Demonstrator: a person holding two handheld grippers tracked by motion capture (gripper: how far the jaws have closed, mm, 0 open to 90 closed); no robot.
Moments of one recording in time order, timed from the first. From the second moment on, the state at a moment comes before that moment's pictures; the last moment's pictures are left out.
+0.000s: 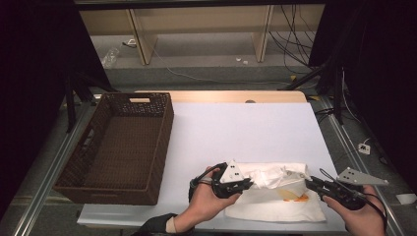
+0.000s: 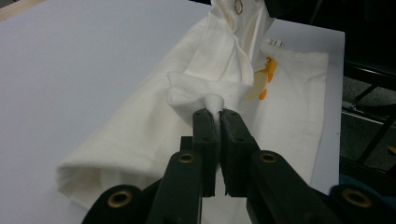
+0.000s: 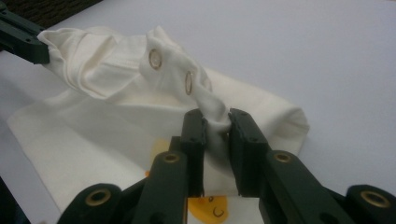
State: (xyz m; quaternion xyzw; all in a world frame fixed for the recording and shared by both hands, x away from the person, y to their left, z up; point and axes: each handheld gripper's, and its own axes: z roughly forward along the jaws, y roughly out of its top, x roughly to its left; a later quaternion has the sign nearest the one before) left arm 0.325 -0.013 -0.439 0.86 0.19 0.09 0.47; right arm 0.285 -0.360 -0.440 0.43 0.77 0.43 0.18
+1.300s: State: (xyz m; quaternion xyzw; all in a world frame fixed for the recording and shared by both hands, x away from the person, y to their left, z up) left arm 0.321 -0.016 -0.448 0.87 0.18 0.08 0.45; right arm 0.283 -0.360 -0.445 0.42 0.79 0.41 0.15
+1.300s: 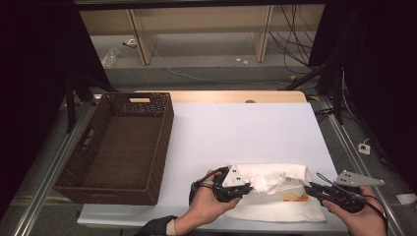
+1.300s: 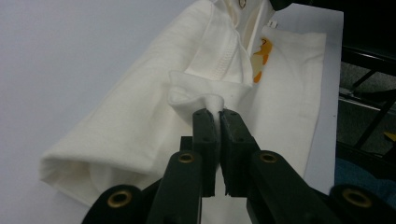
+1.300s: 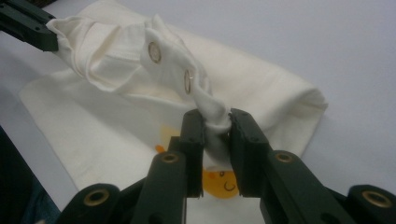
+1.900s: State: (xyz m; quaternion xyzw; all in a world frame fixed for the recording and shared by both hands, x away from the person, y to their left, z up) left arm 0.318 -0.017 -0.452 0.88 0.17 0.07 0.44; right arm 0.281 -0.361 -0.447 0.42 0.81 0.39 0.12
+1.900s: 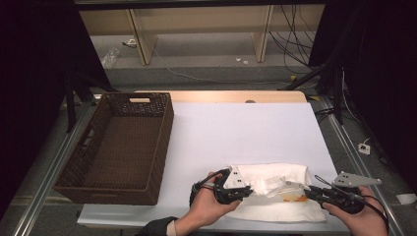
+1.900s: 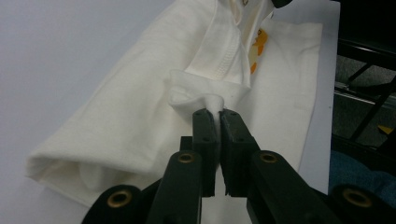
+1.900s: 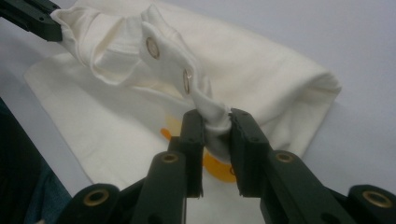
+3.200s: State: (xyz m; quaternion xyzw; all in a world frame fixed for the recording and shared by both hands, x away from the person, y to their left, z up) left arm 0.313 -0.017 -0.461 0.89 0.17 0.05 0.42; right arm 0.277 -0.363 -0.454 0.42 0.84 0.35 0.07
